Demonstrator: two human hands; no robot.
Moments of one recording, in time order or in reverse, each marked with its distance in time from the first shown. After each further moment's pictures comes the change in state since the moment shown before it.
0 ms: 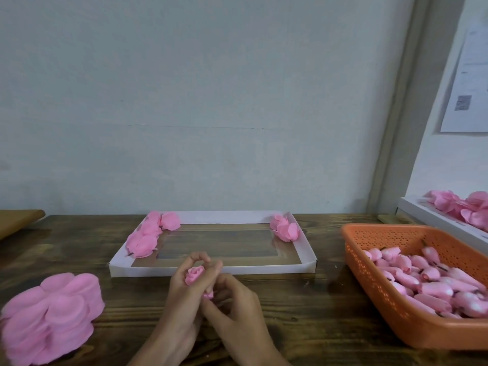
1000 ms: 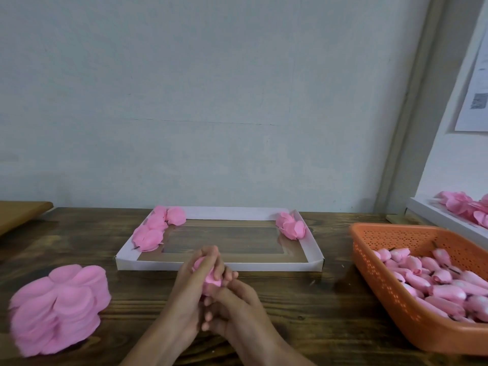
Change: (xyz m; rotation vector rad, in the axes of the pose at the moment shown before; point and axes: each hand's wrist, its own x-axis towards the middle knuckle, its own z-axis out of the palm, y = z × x) left_hand 0.005 0.006 -0.004 0.009 -0.103 -0.041; right_hand 0.003 -0.024 0.004 0.758 -0.109 0.505
